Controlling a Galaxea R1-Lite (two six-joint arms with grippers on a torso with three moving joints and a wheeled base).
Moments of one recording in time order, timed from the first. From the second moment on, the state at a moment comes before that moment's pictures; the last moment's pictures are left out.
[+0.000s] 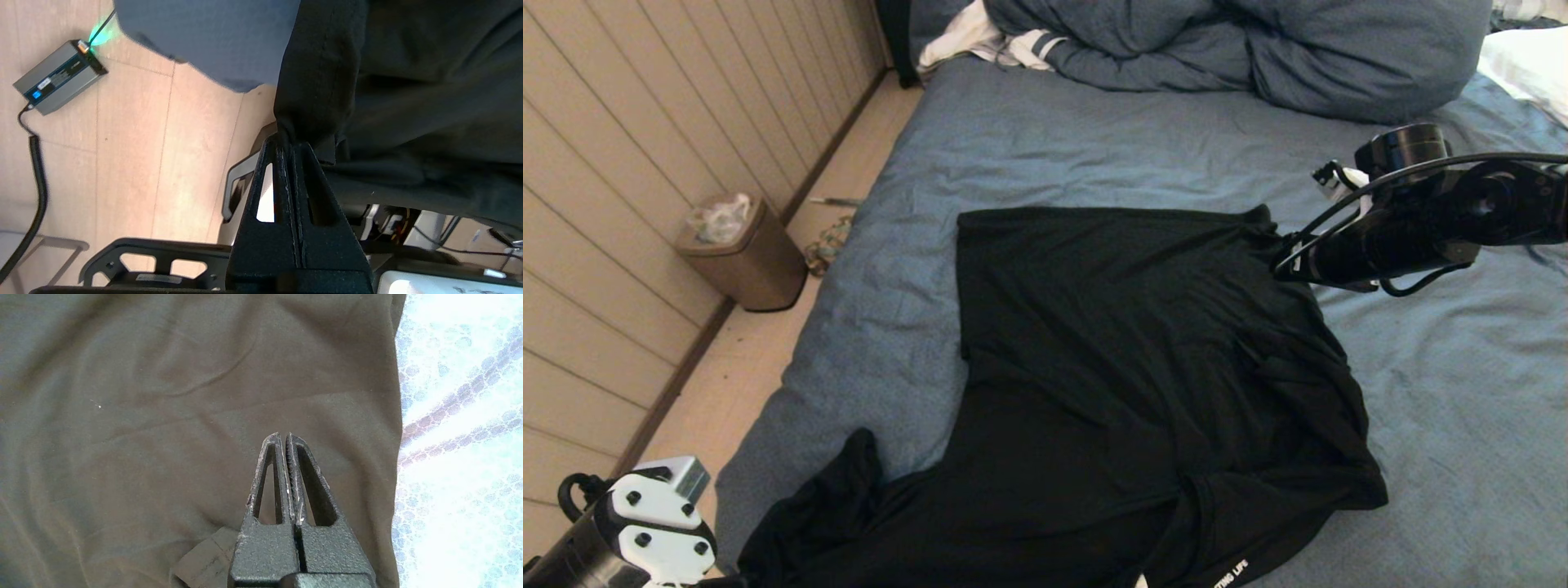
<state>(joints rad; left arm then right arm) -0.81 1.21 -0.48 0.31 0.46 -0.82 0.03 1.93 -1.66 0.35 0.10 0.18</state>
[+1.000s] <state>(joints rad) -0.84 1.31 -0.60 0.26 0.42 -0.80 0.03 1.94 -1.67 0.35 0.10 0.18</state>
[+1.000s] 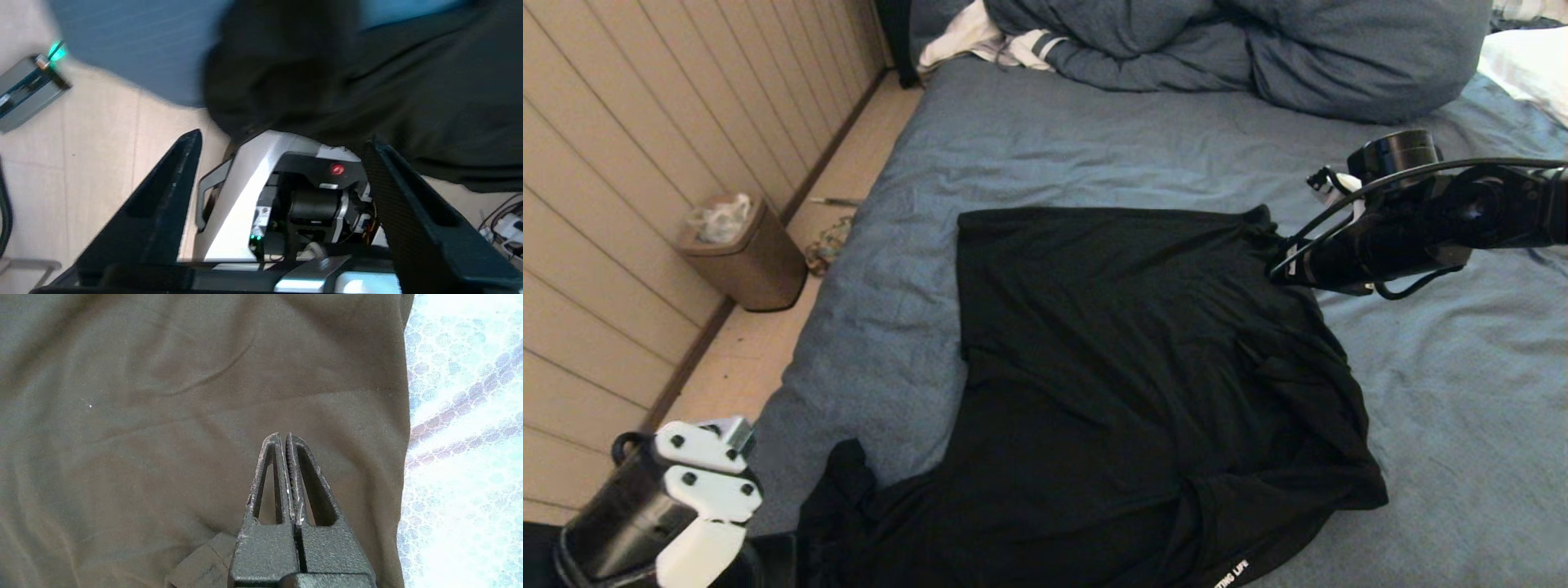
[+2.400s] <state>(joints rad) -0.54 1.60 -0.53 -0.14 0.39 -0.58 0.01 1.96 -1.69 0.35 0.10 0.18</state>
